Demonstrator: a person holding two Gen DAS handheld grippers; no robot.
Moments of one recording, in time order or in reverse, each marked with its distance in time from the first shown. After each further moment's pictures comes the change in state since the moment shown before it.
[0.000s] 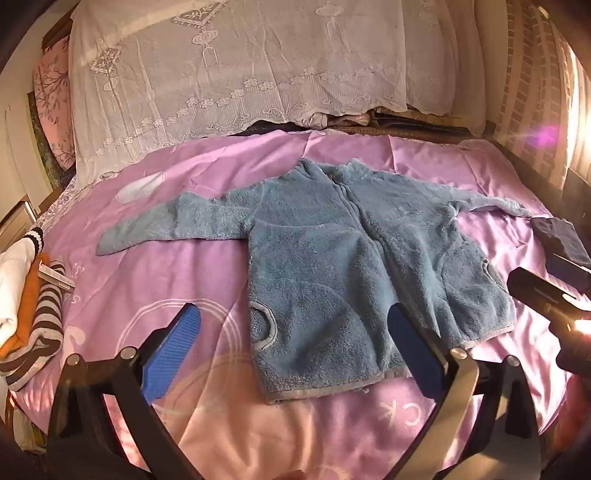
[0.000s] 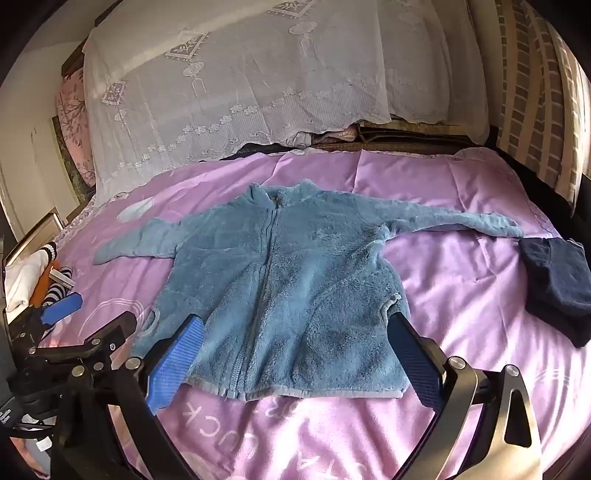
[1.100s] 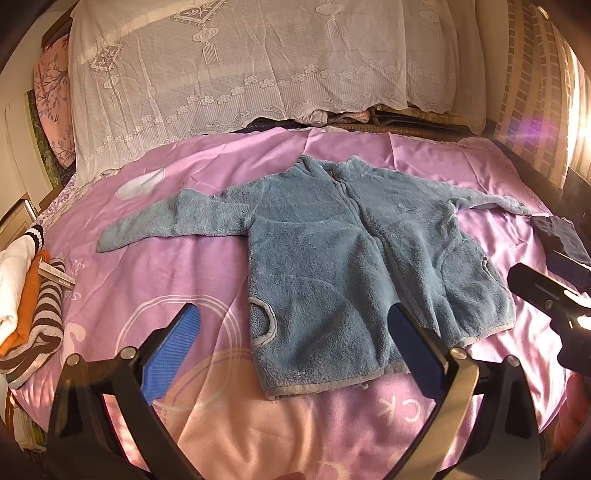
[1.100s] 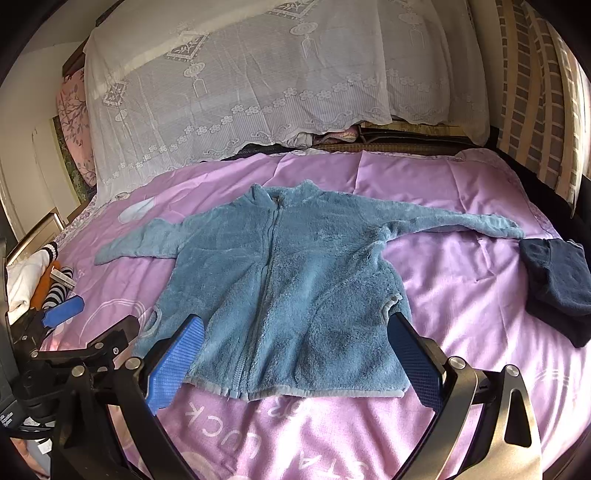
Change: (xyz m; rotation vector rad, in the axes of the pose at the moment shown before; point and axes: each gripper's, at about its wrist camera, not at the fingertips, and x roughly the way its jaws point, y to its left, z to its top) left arm -0.001 0.003 -0.002 -0.001 0.014 -0.001; right arm -0.002 0.002 0.000 -0.009 -0.005 -0.003
